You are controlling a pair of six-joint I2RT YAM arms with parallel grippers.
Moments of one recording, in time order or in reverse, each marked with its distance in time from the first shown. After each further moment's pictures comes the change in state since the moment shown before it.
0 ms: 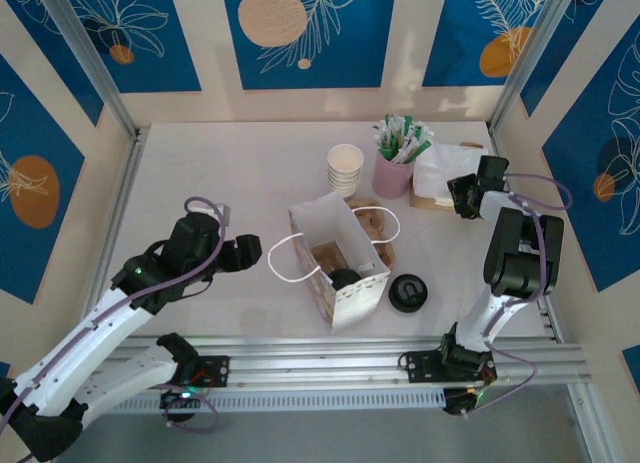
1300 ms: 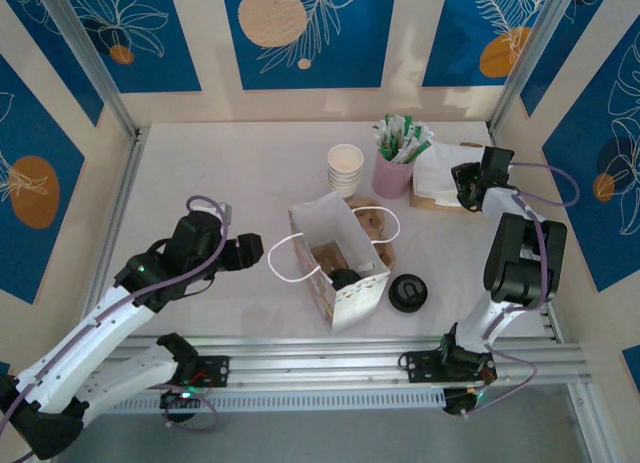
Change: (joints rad) left arm 0.000 0.015 0.000 0.014 0.000 0.000; right arm 0.004 -0.043 0.036 0.025 0.025 0.000
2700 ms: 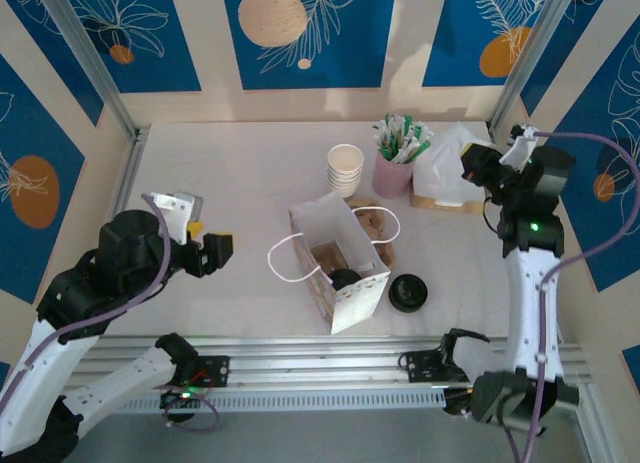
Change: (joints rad) left arm 0.000 -0.099 0.354 -0.229 0.029 0.412; right arm 0.001 -0.774 0.039 -0.279 -0.401 -0.570
